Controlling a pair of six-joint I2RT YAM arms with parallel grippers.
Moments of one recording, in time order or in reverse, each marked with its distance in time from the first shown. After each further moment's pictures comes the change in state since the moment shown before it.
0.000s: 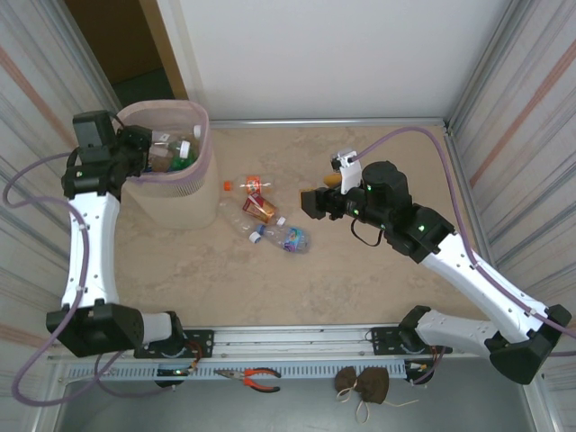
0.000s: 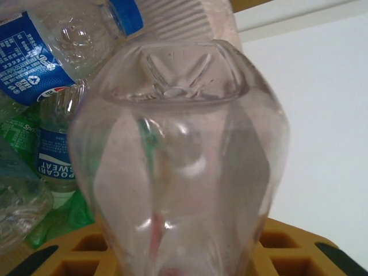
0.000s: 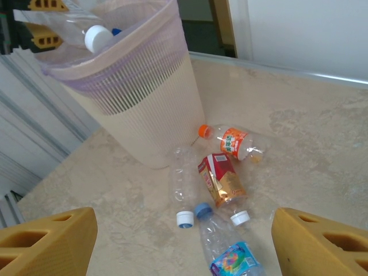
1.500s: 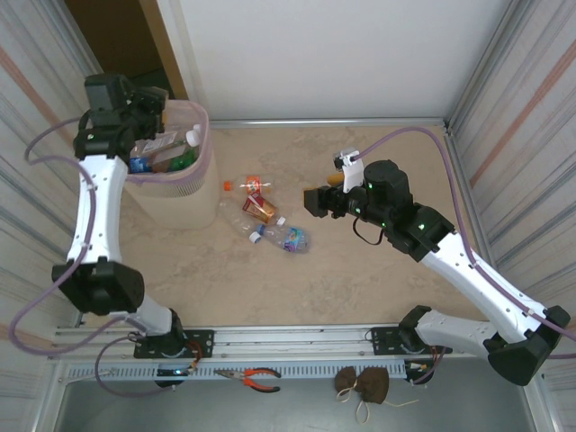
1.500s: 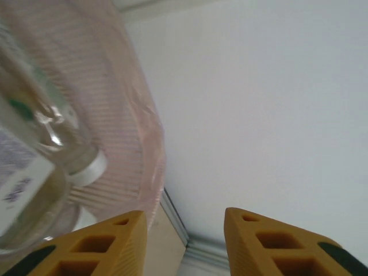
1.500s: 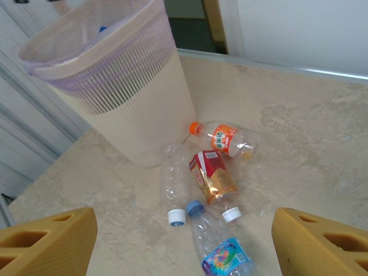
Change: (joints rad) left arm -0.084 0.260 0.294 0.085 0.119 -0.068; right arm -0.033 0.001 -0.014 -0.002 -0.007 0.000
